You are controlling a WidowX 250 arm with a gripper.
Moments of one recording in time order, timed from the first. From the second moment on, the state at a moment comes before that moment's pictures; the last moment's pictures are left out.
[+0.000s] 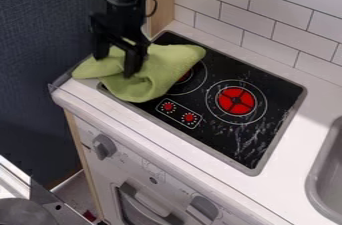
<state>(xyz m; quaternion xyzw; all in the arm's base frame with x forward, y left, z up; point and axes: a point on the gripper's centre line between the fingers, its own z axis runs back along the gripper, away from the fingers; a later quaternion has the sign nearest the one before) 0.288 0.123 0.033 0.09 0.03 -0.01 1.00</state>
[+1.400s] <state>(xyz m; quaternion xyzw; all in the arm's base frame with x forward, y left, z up) 0.314 0.062 0.128 0.04 0.01 0.00 1.00</state>
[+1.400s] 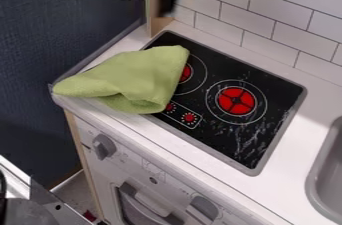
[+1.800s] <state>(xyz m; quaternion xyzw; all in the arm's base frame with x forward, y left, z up) 0.326 -0.035 0.121 -0.02 0.02 -0.08 1.00</state>
